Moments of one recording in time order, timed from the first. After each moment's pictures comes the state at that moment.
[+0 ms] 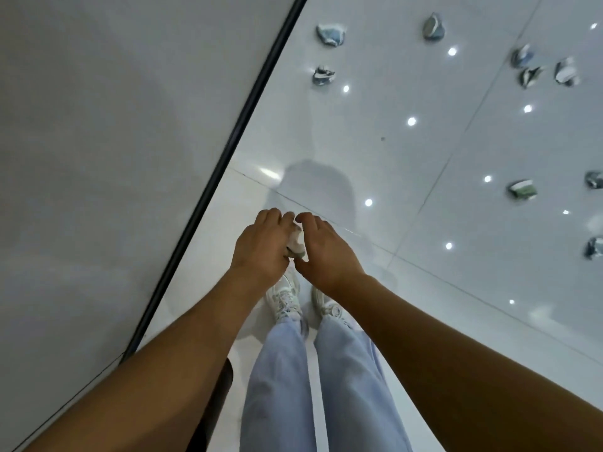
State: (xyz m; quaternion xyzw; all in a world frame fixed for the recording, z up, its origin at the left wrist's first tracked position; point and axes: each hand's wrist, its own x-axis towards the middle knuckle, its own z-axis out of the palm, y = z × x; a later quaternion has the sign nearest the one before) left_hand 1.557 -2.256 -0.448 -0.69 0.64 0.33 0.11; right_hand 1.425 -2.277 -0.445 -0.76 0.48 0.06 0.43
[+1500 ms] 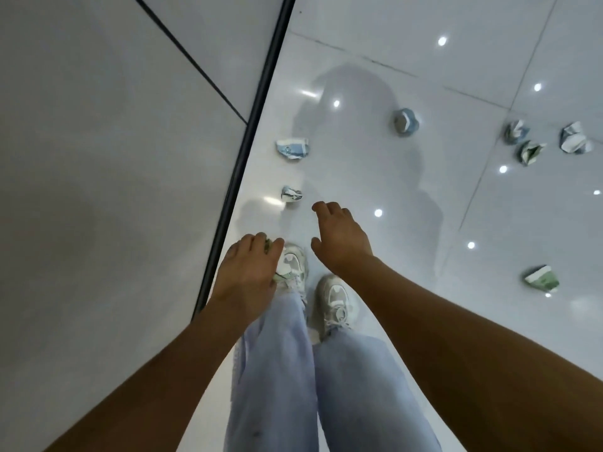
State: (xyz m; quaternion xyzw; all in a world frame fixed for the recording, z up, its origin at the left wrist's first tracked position) left_hand 1.570 -2.617 -0.513 -0.60 0.72 0.27 0.22; right_hand 1.411 -2.679 -0.562 -0.70 0.58 0.15 0.38
